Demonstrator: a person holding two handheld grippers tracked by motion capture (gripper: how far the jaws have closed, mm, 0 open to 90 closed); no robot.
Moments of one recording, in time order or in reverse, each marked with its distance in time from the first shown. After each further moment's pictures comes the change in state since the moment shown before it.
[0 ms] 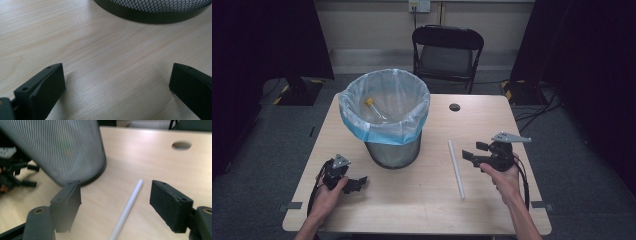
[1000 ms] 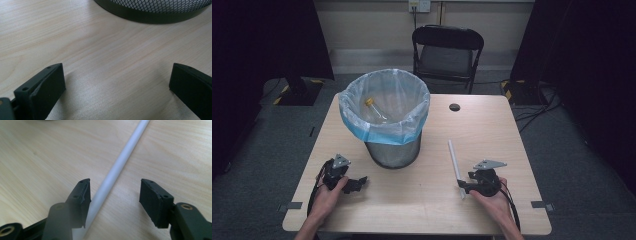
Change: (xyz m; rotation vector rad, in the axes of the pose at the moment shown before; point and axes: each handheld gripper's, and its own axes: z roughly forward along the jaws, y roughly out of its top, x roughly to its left) left arm 0.000 0.000 0.000 0.000 0.000 0.000; right arm 0.015 -0.081 0.032 0.278 -0.109 -0.081
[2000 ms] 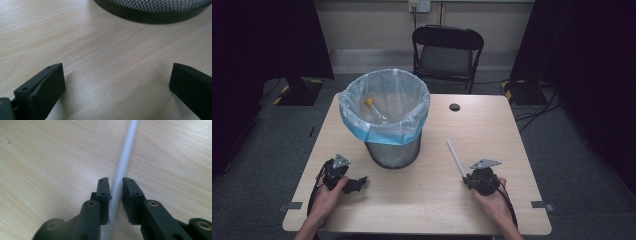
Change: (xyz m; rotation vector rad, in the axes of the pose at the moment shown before) left arm 0.000 0.000 0.000 0.000 0.000 0.000; right arm 0.003 0.005 0.003 0.081 -0.107 -0.031
